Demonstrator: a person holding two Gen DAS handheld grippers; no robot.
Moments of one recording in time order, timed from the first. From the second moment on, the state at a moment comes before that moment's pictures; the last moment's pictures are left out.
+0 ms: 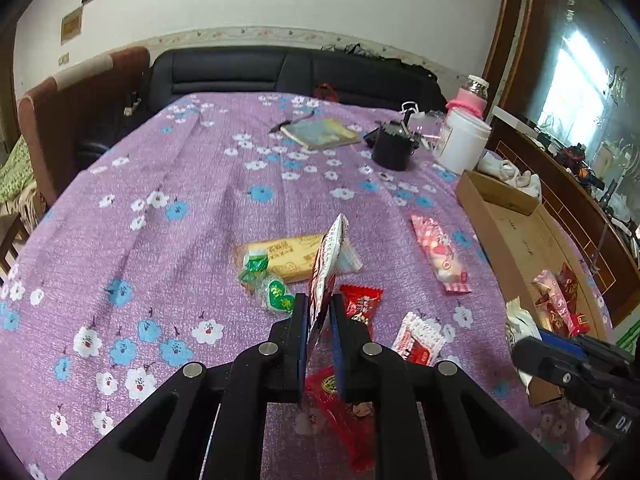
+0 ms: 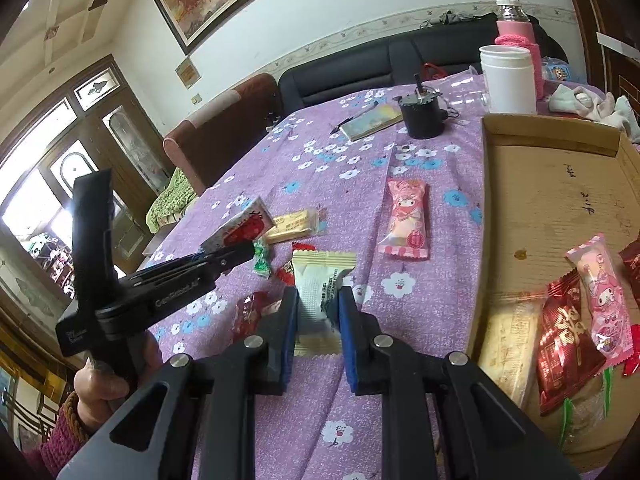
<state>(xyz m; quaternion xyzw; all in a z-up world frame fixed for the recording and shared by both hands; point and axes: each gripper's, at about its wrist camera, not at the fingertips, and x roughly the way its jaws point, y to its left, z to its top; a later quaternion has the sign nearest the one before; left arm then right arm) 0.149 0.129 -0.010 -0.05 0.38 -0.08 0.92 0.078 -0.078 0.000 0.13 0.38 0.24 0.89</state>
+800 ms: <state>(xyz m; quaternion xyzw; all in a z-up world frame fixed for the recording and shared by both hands) 0.127 0.100 0.006 0.01 0.33 -0.08 0.94 0.086 -0.107 0.008 0.15 0.36 0.20 0.90</state>
